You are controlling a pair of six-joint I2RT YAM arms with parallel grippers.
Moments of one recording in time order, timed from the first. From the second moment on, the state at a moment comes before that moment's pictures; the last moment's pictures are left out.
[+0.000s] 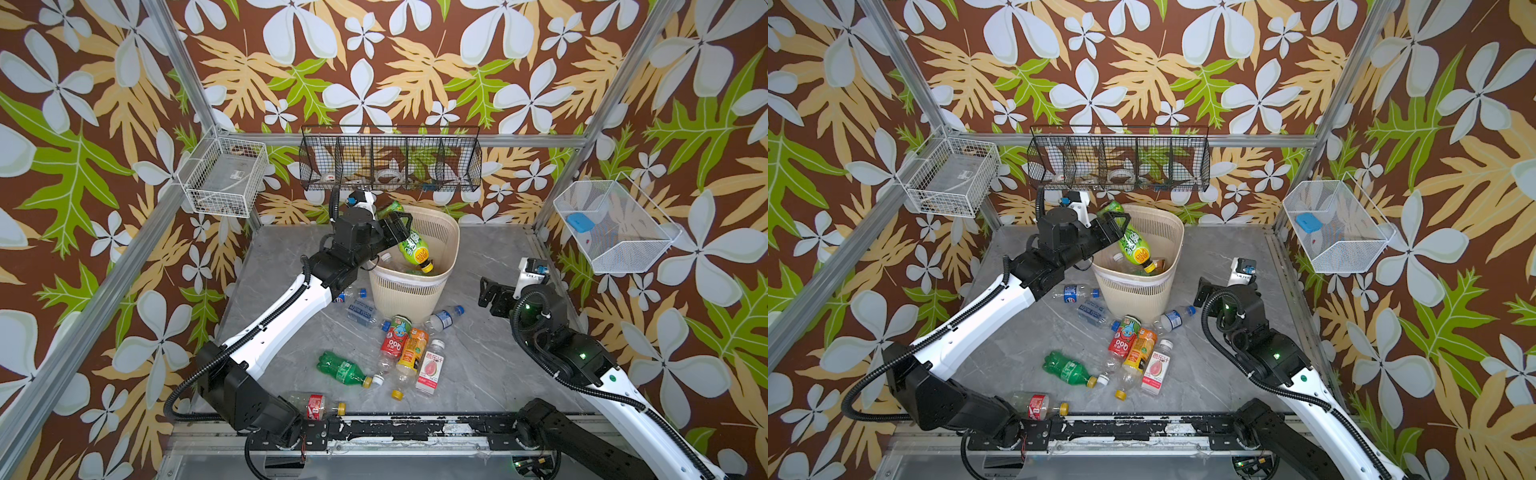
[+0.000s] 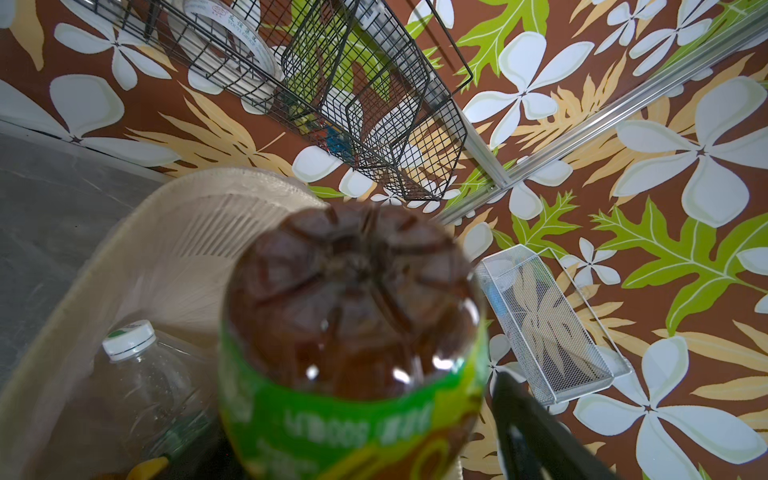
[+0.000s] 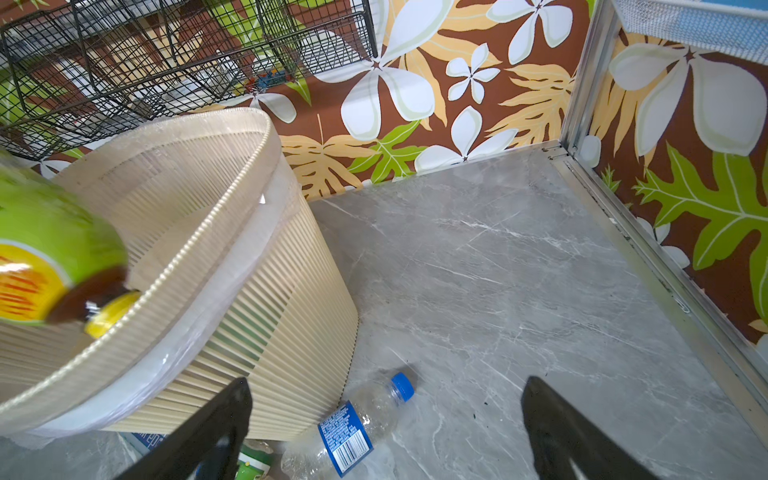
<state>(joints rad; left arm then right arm) -0.60 1.50 1.48 -0.19 0.00 -0.87 0.54 0.78 0.90 -0.53 0.46 0.47</state>
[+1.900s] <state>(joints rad) -0.59 0.49 0.51 -0.45 -0.43 -0.68 1.21 1.26 0.65 -0.55 0.47 1.29</state>
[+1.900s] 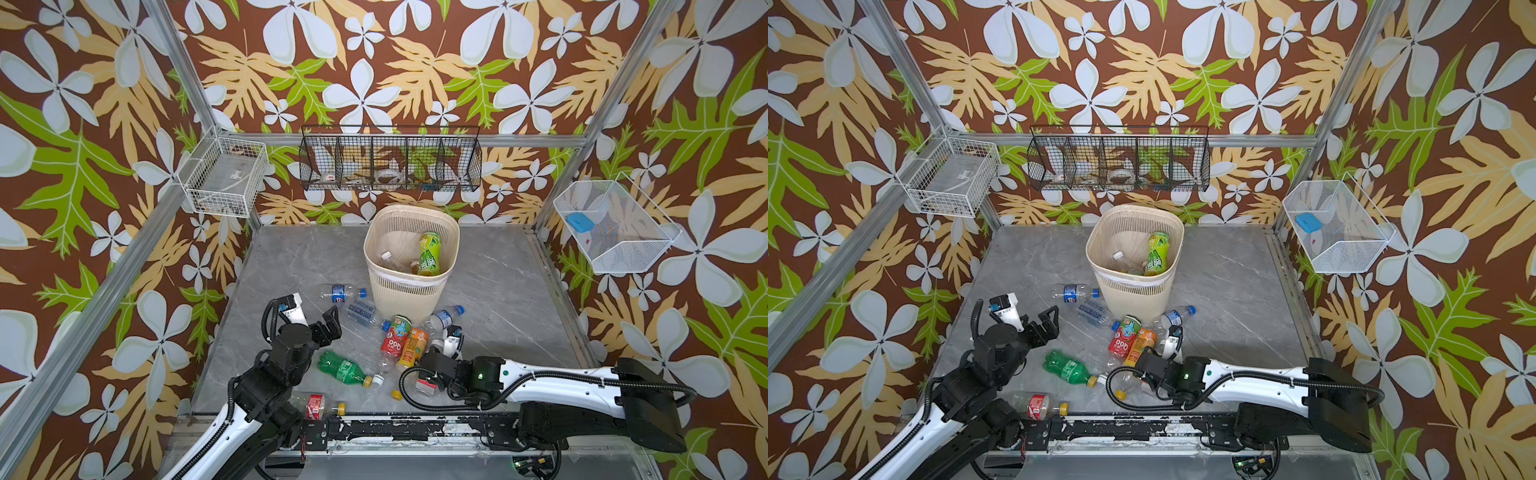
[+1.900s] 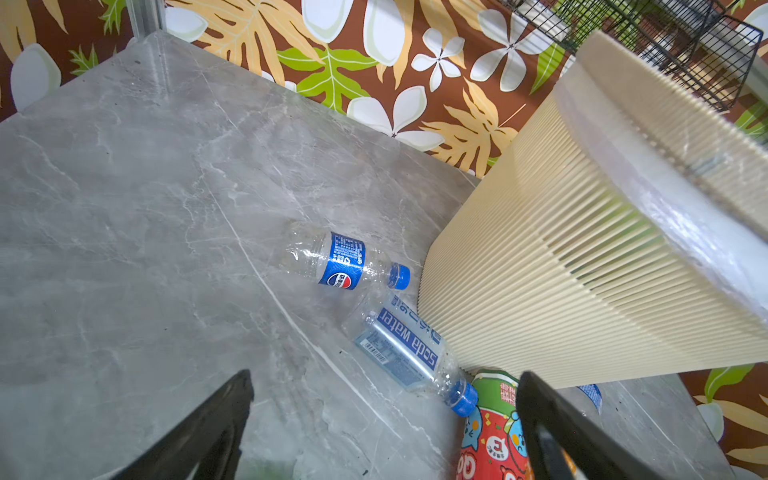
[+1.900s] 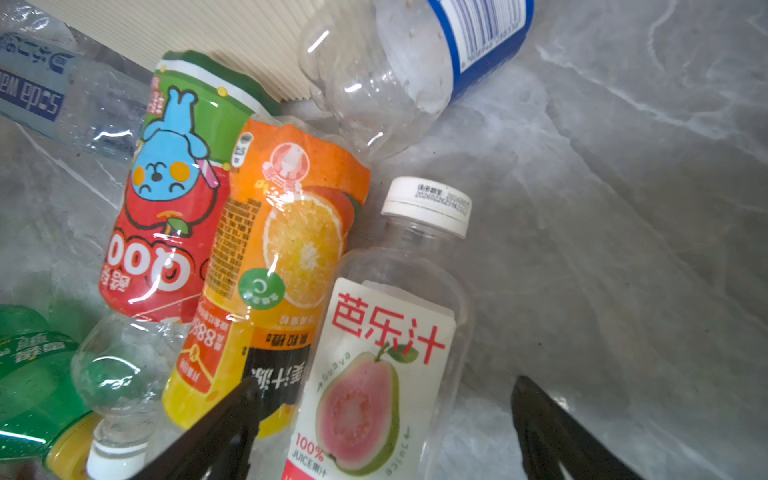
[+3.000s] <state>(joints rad) -0.59 0.51 0.47 -0.47 -0.43 -0.75 1.15 1.35 0.63 -0.45 0.45 1.24</state>
